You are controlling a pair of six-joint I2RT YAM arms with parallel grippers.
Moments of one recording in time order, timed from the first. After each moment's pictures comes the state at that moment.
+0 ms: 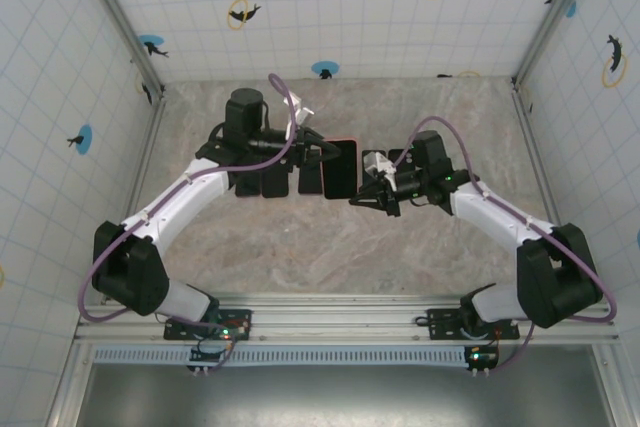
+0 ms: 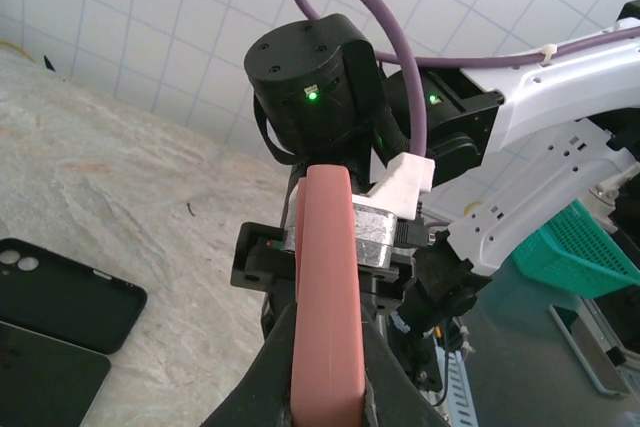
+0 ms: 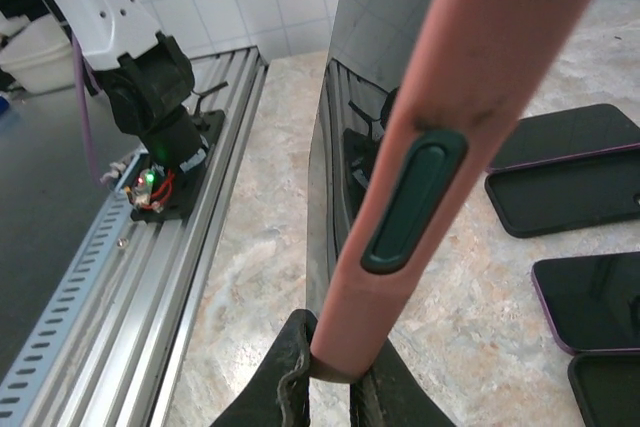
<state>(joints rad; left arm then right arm) -0.48 1.45 1.17 -0.08 1.18 -0.11 0.46 1.38 0.84 -0.20 -1.09 -0.53</state>
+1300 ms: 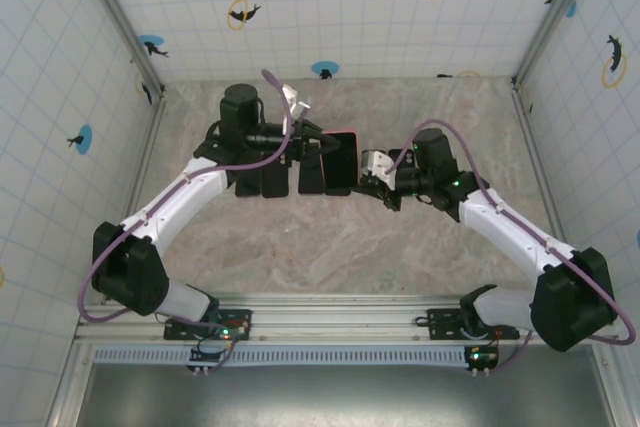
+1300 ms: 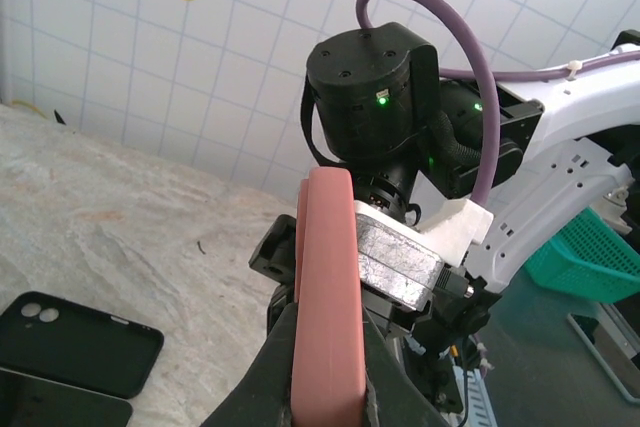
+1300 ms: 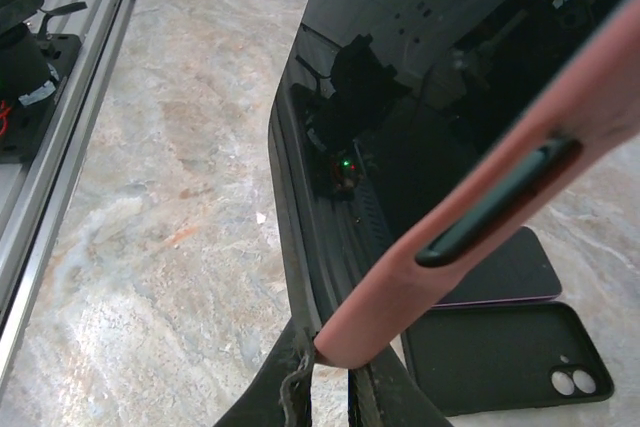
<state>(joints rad) -0.48 1.45 1.18 0.04 1.19 -0.14 0.50 1.25 0.85 -0.22 -0.77 -0.64</state>
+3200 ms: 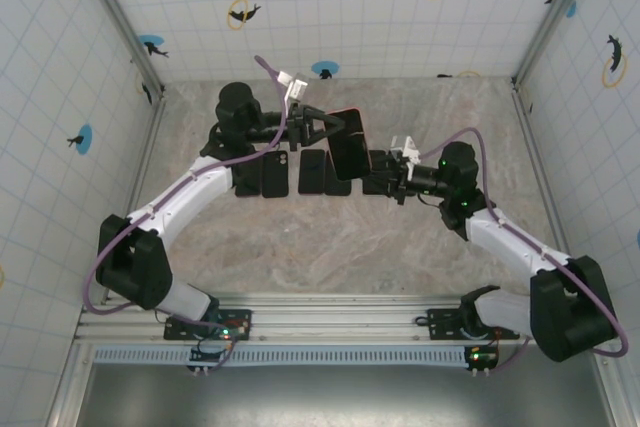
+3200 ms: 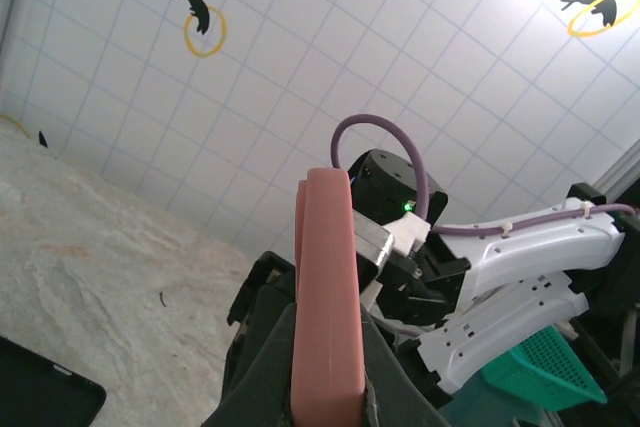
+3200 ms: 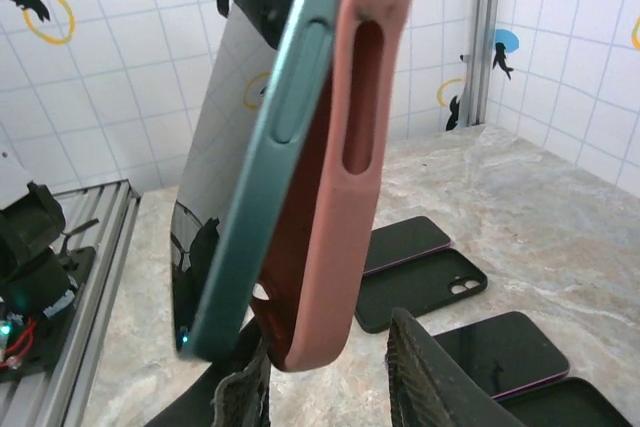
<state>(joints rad) -0.49 1.49 1.17 0.39 1.13 -0.60 0.39 1.20 0.60 0.51 -0.92 0.01</state>
